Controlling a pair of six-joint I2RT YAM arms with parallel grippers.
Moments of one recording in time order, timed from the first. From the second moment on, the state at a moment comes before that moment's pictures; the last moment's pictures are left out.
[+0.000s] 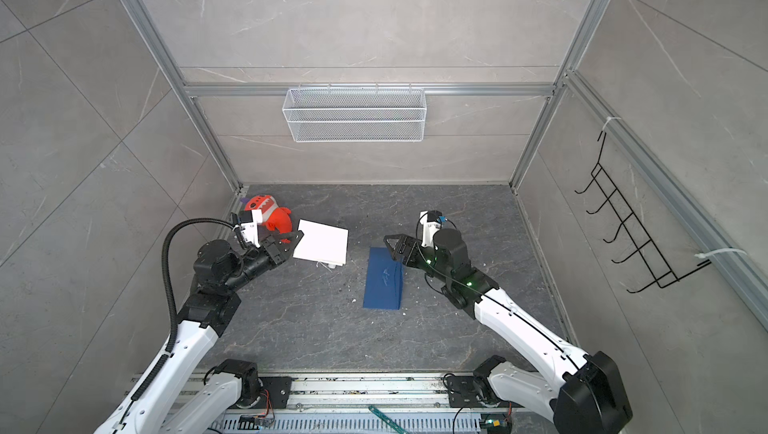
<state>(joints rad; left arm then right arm) -0.19 0.80 0.67 0.04 0.55 -0.92 0.57 1.09 0.72 0.09 -0.20 0.84</state>
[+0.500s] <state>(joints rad) -0.20 0.73 0.59 0.14 0.30 -1.30 0.94 1.31 0.64 0.69 0.19 1.23</state>
